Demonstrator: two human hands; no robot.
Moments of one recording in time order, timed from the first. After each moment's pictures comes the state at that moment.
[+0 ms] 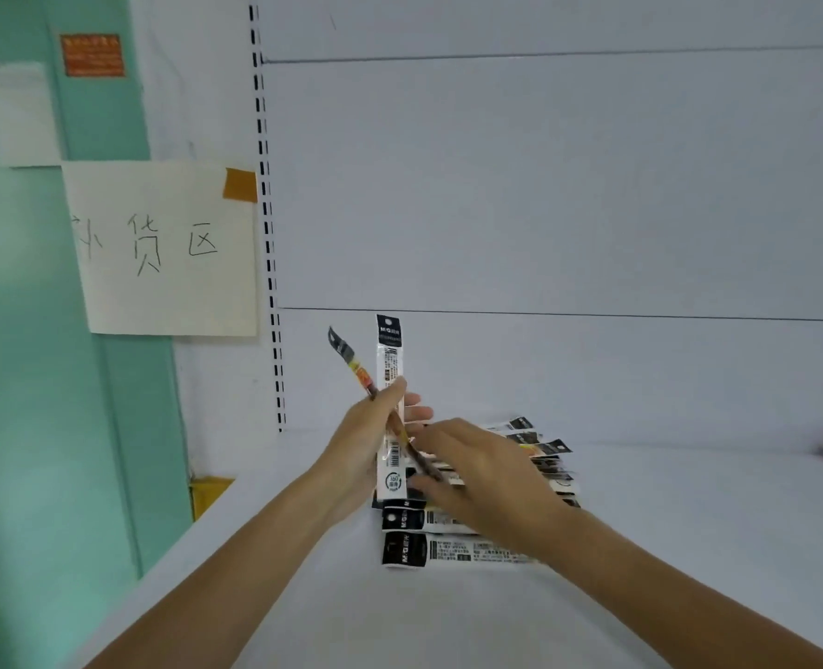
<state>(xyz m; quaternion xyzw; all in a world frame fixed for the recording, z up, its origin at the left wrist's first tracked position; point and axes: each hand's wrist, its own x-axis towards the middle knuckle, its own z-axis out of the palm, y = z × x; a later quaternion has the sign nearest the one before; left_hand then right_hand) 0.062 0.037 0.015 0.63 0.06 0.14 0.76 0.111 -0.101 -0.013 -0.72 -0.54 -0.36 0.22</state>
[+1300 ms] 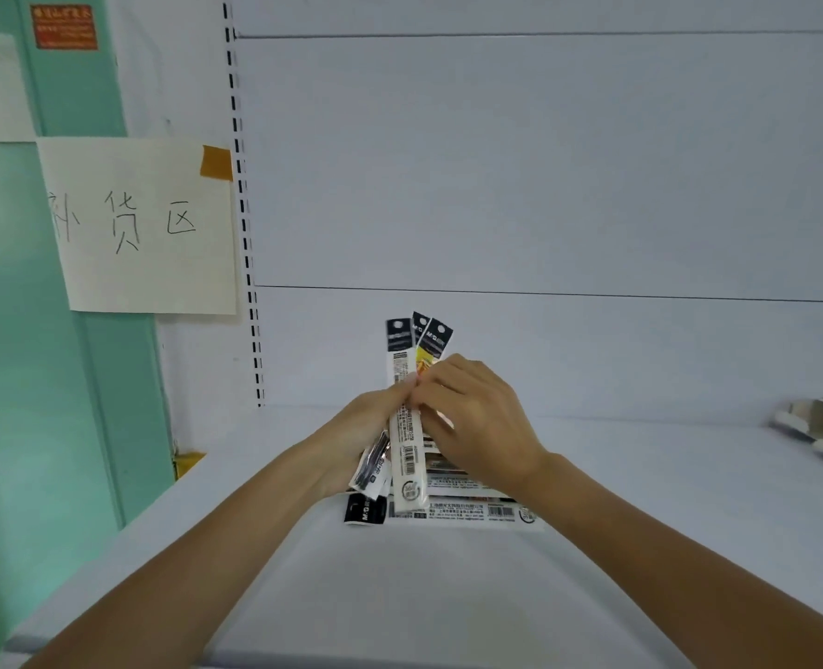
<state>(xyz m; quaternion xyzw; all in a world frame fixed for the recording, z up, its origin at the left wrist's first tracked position) 0.049 0.003 0.013 0.75 0.02 0.09 0.66 0.114 -0.124 0.005 -0.69 -0.52 -0.47 0.18</state>
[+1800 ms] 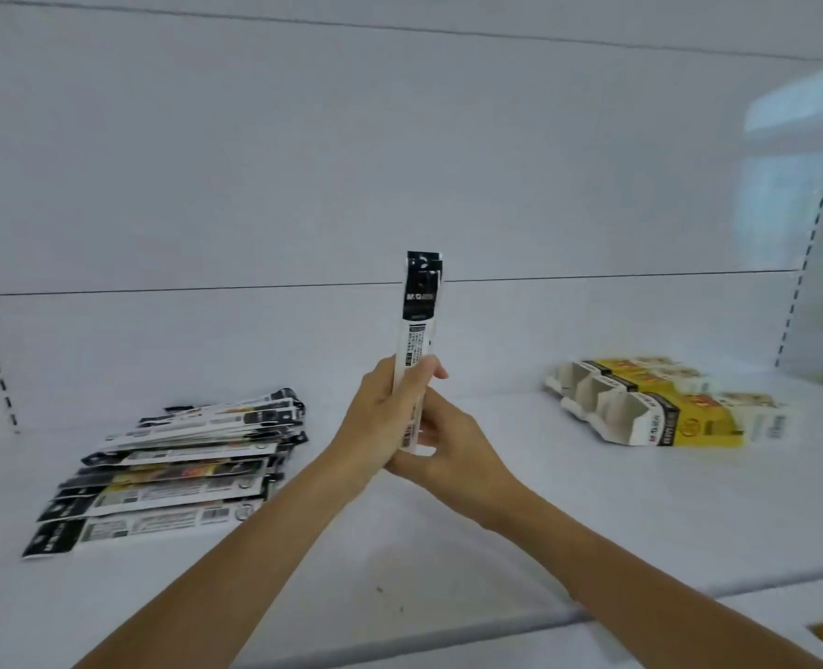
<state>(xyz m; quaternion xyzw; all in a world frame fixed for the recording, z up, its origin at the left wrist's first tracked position) 0.103 -0.248 0.019 0.76 -0.06 0.19 0.62 0.119 -0.347 -0.012 -0.77 -0.35 -0.07 0.53</state>
